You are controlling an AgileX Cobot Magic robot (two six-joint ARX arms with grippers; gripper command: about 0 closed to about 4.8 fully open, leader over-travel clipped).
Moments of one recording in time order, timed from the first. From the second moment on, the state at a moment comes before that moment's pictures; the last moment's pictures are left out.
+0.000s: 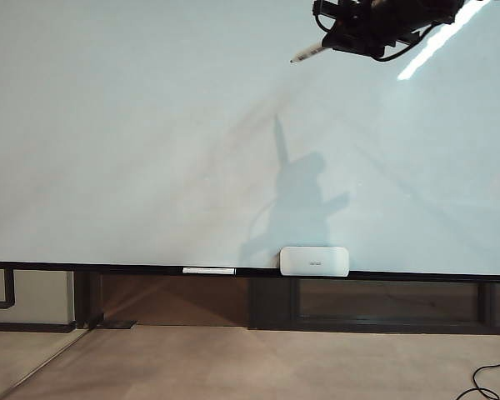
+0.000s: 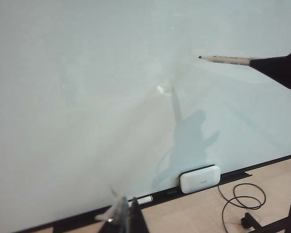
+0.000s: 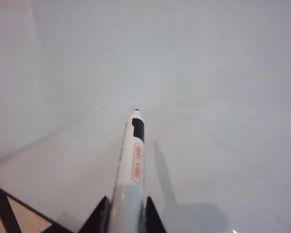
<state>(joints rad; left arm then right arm) -0.27 0.71 0.63 0.20 0.14 0.11 0.28 1.75 1.38 0.49 -0.20 0.10</state>
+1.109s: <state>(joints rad) -0.27 0.80 0.85 0.11 0.04 0.27 0.42 2.10 2.12 0.17 -0.15 0.10</state>
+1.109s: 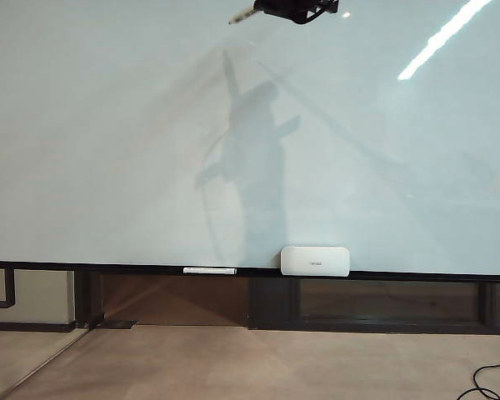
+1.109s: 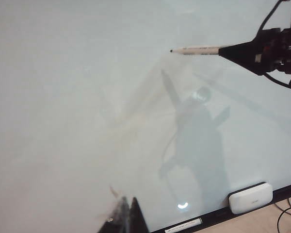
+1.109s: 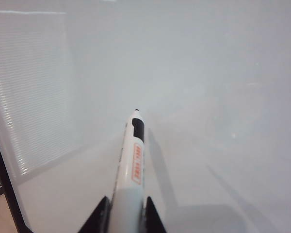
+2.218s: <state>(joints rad) -0.27 0.80 0.85 0.10 0.20 0.28 0.42 2.19 2.23 0.21 0.00 0.10</state>
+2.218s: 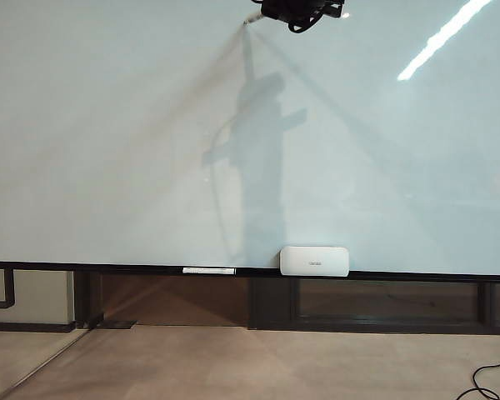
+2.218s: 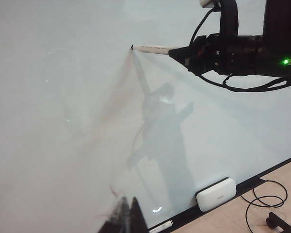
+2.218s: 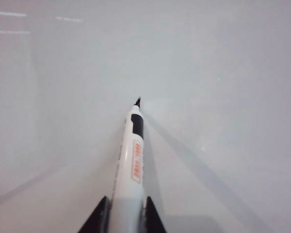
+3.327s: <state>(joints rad) -0.27 0.80 0.85 0.06 0.26 0.27 0.45 2.22 2.17 -0.06 0.01 0.05</state>
